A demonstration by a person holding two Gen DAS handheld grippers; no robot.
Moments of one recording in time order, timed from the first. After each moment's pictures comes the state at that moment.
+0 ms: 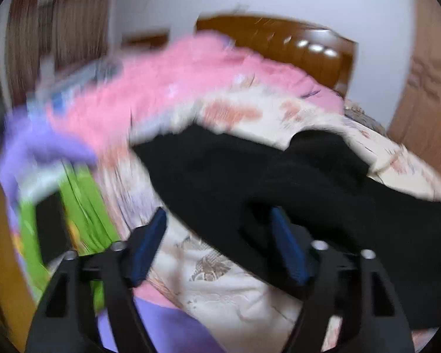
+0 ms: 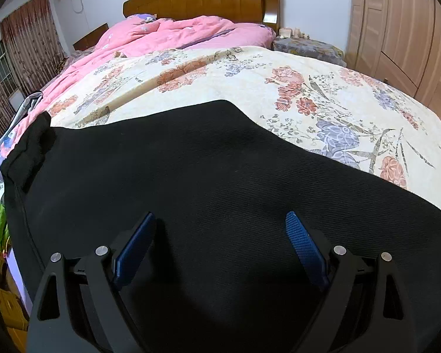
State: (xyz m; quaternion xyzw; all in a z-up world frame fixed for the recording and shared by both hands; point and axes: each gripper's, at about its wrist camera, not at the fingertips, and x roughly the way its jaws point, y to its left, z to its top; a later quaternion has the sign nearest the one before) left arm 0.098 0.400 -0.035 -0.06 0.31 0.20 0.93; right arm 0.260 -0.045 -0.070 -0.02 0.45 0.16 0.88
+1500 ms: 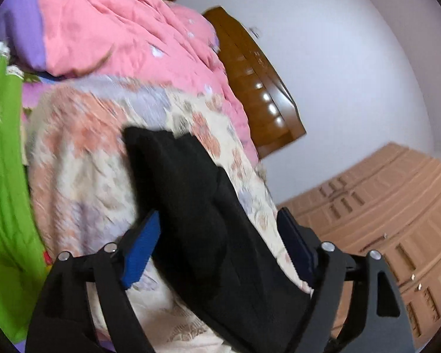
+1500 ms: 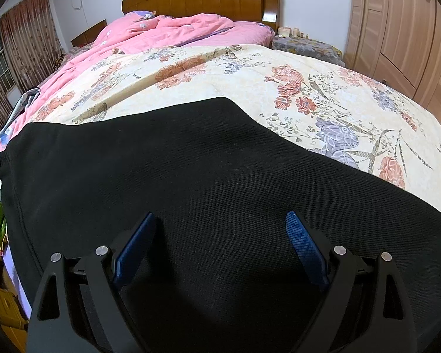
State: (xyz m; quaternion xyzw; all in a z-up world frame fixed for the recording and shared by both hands) left arm 0.070 0.589 -0.086 -0.49 0.20 0.00 0.85; right arm 0.261 -0.043 -0.071 -0.03 0.45 0.15 0.88
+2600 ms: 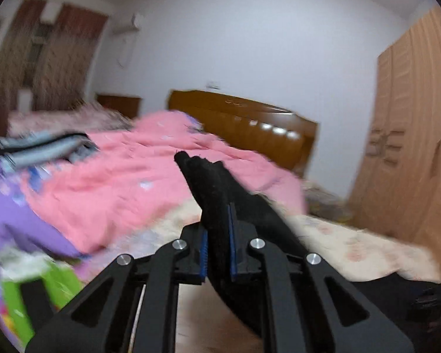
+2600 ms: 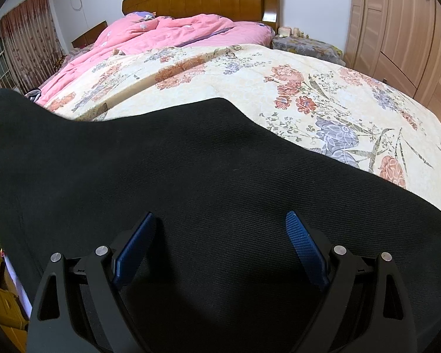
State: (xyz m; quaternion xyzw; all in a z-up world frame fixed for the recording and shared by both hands) left arm 0.074 0.497 0.049 -0.11 0.14 0.15 0.97; right arm 0.259 -0.042 -0.070 -0.02 0.45 0.15 0.88
